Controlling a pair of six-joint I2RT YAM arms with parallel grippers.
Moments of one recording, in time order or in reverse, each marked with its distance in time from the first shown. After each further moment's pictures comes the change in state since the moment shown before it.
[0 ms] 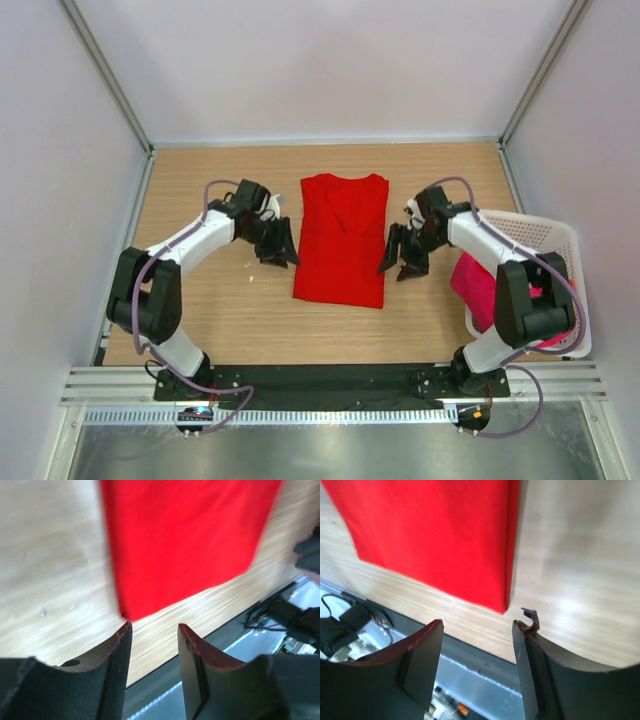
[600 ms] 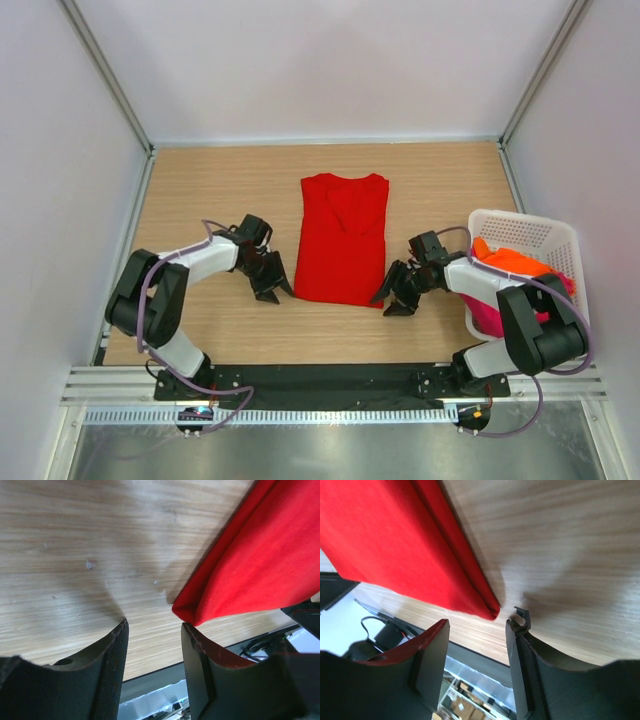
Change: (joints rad) left arm -0.041 -0.037 -0.333 0.087 -0.130 -0.328; right arm 0.122 -0.181 -0.517 0.397 -0.028 0.478
